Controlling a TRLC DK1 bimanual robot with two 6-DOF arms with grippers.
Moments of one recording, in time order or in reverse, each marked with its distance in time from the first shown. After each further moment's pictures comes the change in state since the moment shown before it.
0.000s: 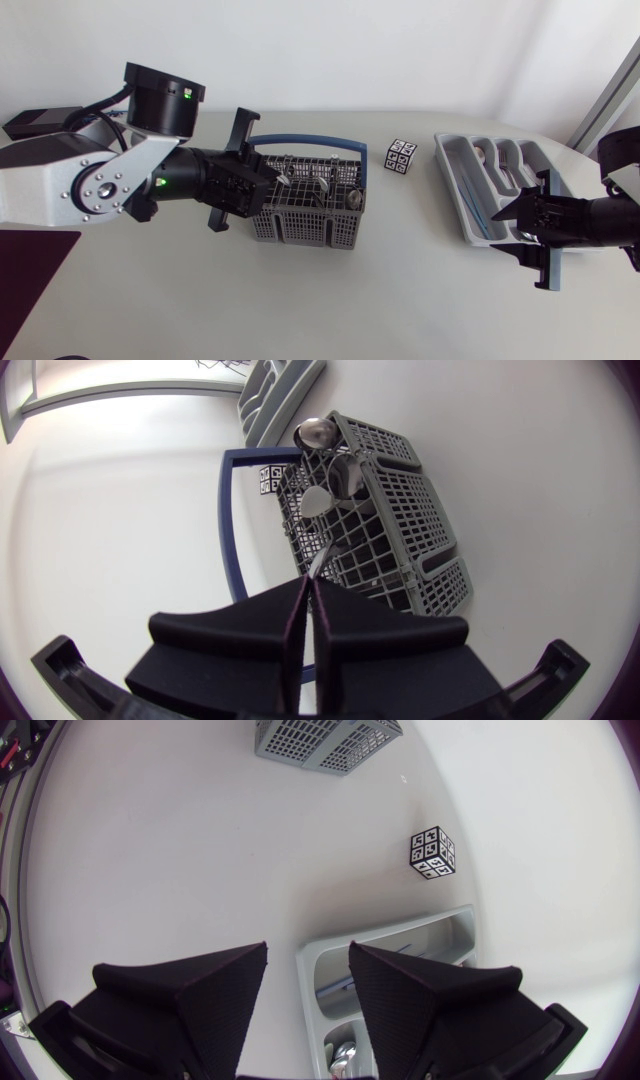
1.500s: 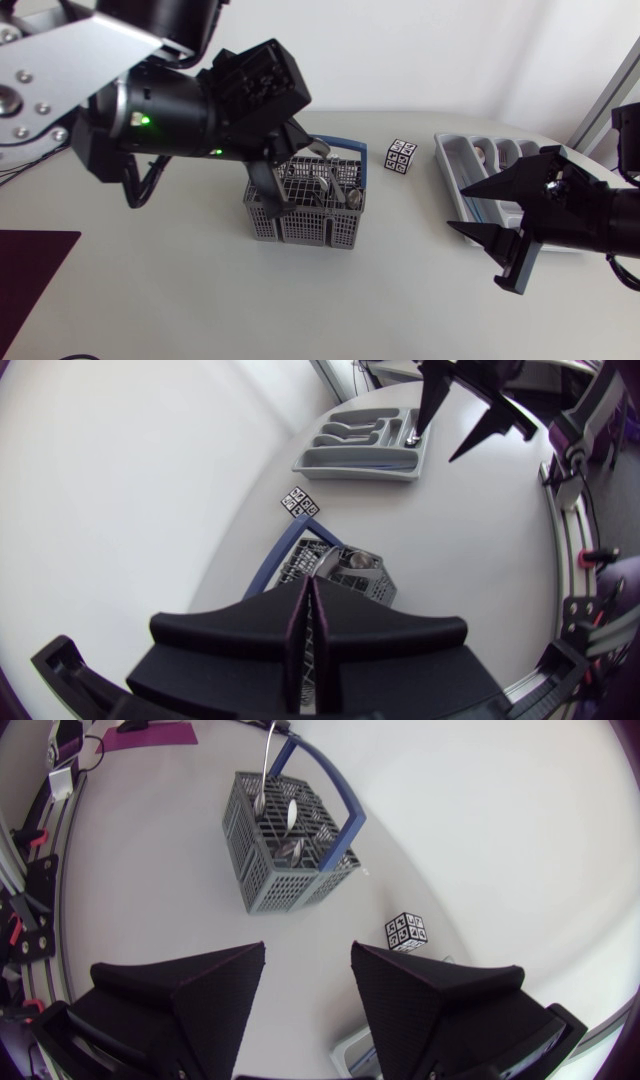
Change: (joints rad) left arm -0.266 -0.047 0.338 -0.393 -0.197 -1.053; right arm 0.447 -0.390 0.000 -0.004 0.058 0.726
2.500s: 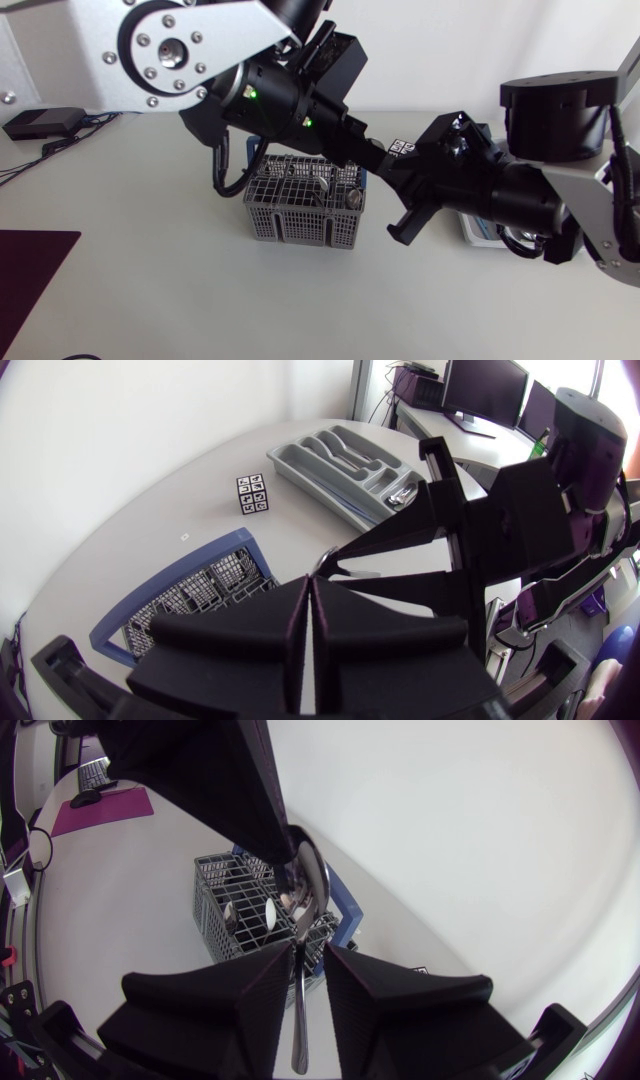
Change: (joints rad) left arm -0.037 0.248 0.225 -0.057 0.116 -0.598; right arm 0.371 0.253 0.022 0.457 0.318 0.407
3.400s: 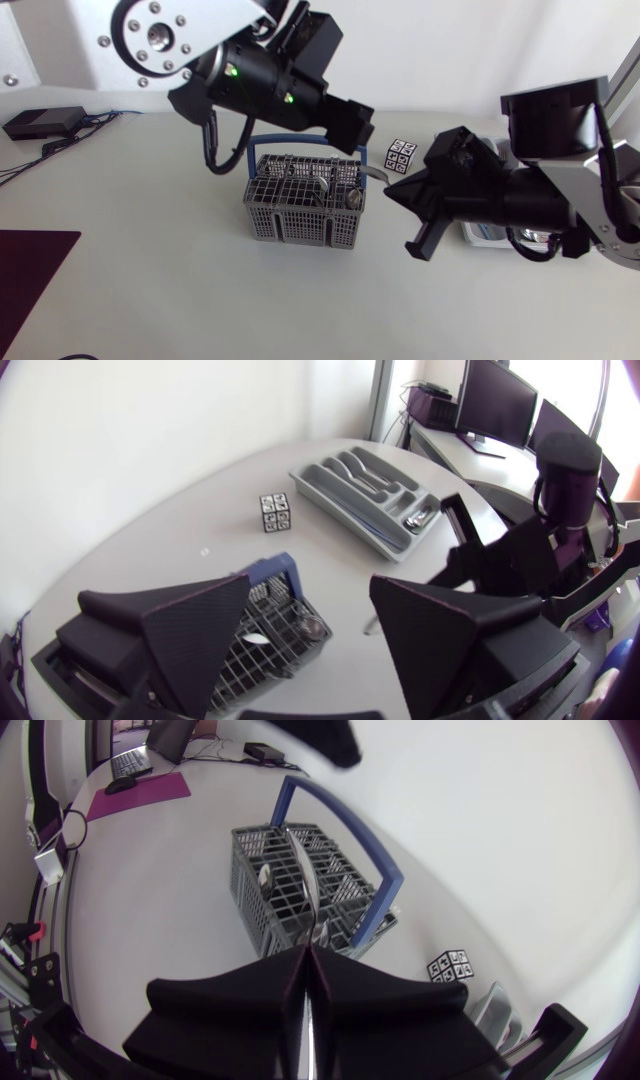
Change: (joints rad) left arm 0.098 0.003 0.018 0.062 0.035 0.036; right arm -0.137 0.011 0.000 -0.148 -0.255 -0.067
